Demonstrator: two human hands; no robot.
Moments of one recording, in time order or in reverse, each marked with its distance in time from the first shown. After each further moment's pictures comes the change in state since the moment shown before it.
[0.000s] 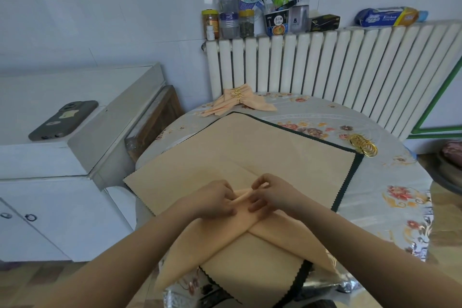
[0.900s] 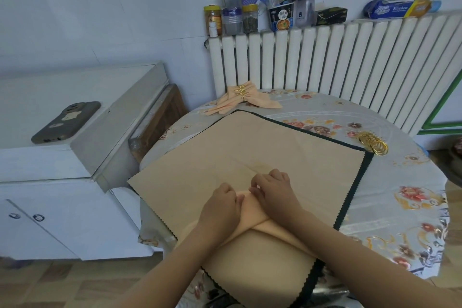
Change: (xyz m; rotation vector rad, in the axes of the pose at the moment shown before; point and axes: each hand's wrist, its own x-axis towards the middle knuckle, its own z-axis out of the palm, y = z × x) left_hand 0.004 0.008 0.051 -0.030 0.546 -0.129; right_hand 0.050 0.047 0.014 -0.864 0.530 -0.728
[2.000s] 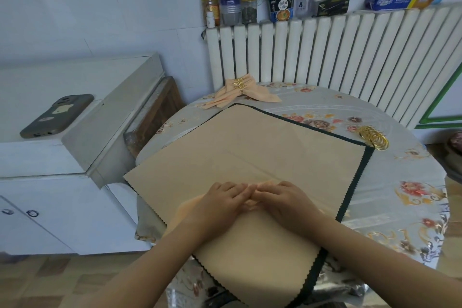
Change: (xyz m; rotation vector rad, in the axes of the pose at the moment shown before) left_hand 0.006 -0.031 0.007 0.214 -0.015 0.574; right_hand -0.026 0.016 -0.023 0.111 0.009 -0.415
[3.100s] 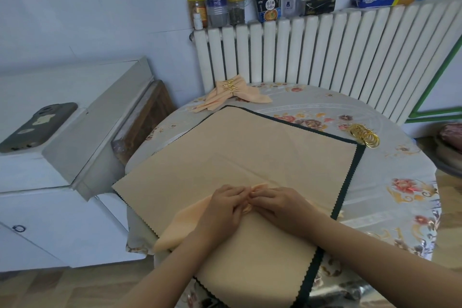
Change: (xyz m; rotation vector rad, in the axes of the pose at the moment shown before) left_hand 0.021 0.018 0.013 -0.423 0.214 -0.186; right_hand -0.001 0.011 0.002 -0.004 0.067 -0.066
